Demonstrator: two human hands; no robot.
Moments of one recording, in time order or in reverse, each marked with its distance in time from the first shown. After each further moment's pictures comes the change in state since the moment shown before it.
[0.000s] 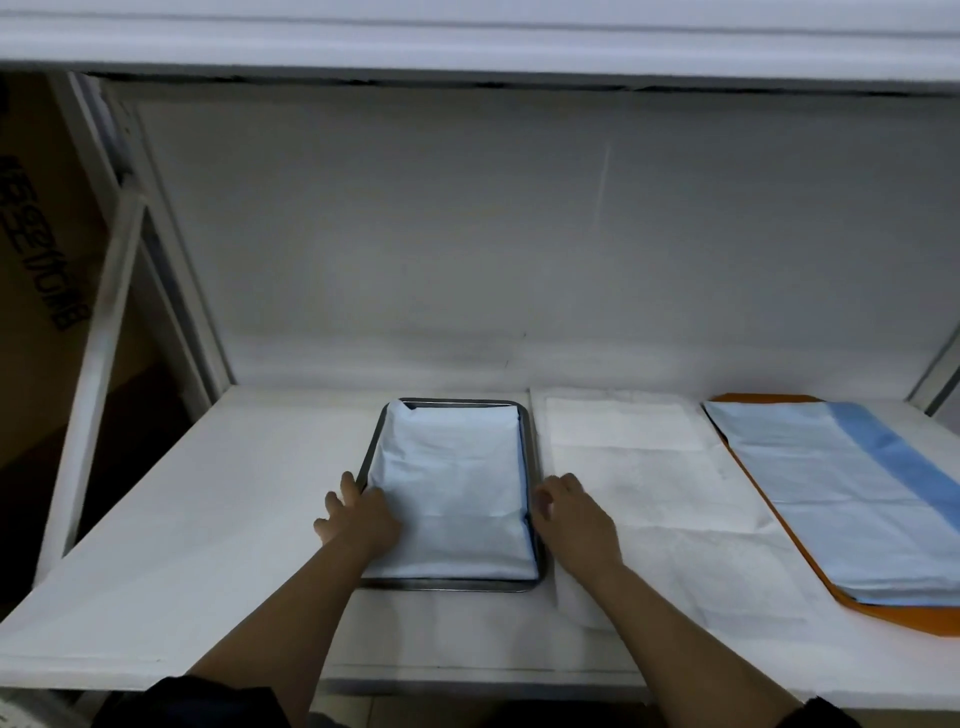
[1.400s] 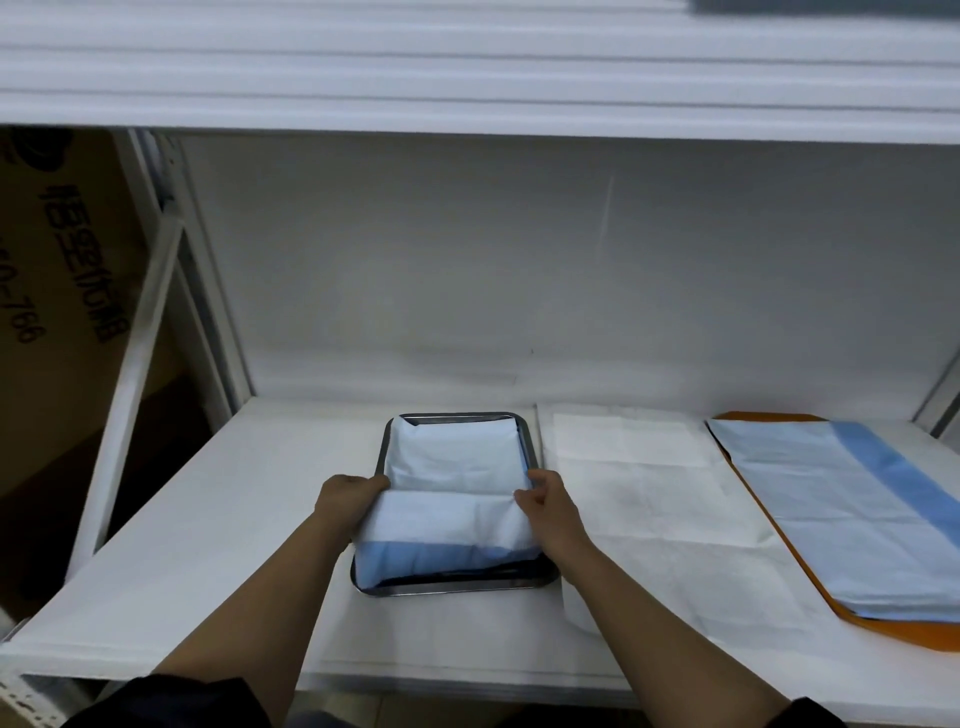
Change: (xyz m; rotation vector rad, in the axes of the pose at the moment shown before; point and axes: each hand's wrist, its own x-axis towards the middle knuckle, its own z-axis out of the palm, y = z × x) left_hand -0.006 -0.019 -0.045 -1.075 -0.077 -0.180; right_hand 0.010 -0.036 -0.001 0.673 -0.108 0.296
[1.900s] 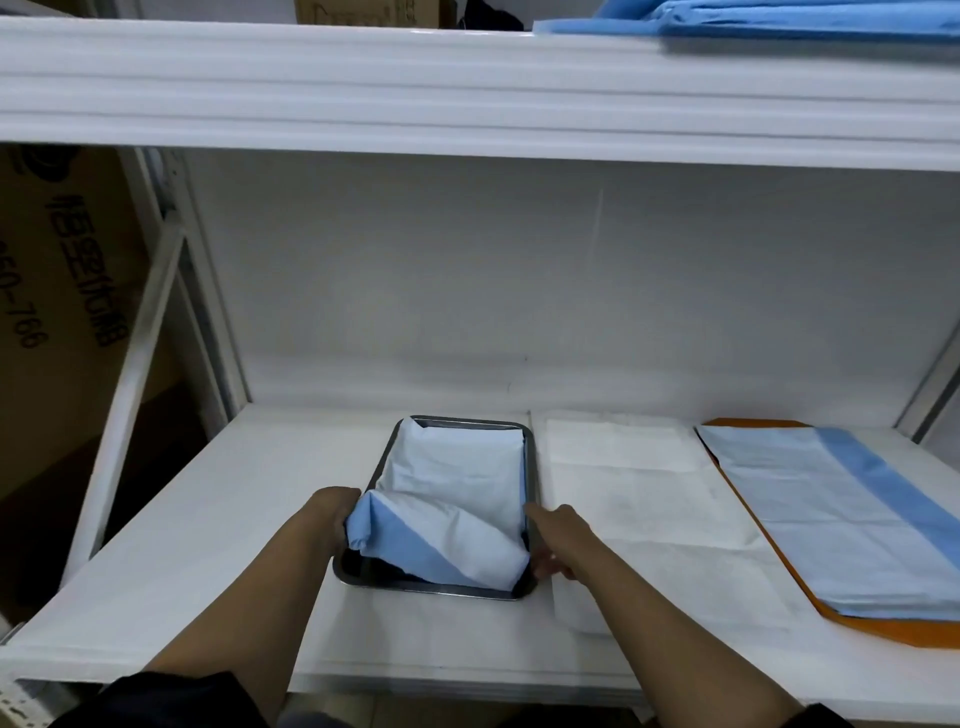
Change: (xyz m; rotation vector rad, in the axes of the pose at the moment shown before) left_hand 0.004 0.006 -0.005 0.251 -0.187 -0.071; right_hand -0.017 -0.005 -0.022 -0.137 -0.084 0.317
